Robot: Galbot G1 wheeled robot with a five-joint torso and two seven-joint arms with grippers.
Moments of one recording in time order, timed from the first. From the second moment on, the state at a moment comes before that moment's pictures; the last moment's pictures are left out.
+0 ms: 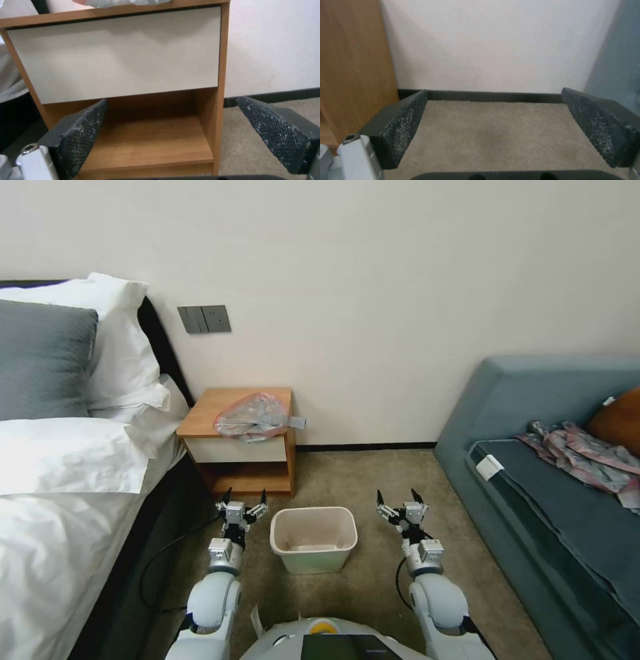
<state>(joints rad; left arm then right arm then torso) 1.55 -1.50 -0.55 -2.00 0.00 0.00 0.00 -1.55 1.50 0.55 2.00 0.00 0.00 0.00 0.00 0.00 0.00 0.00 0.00</state>
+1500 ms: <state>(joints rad) 1.55 -1.50 -0.55 -2.00 0.00 0.00 0.00 -1.55 1.50 0.55 2.00 0.00 0.00 0.00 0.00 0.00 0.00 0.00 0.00</state>
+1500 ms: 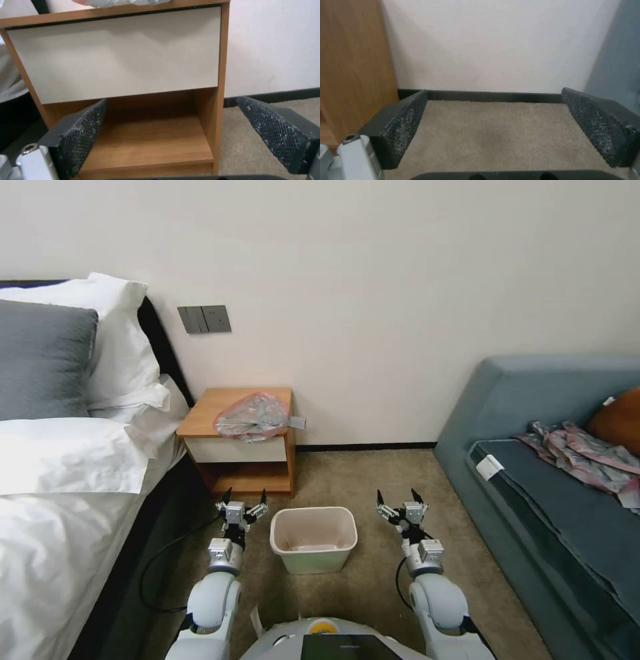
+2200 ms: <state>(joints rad) 1.55 -1.50 -0.55 -2.00 0.00 0.00 0.00 -1.55 1.50 0.55 2.00 0.00 0.00 0.00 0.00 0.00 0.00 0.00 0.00</state>
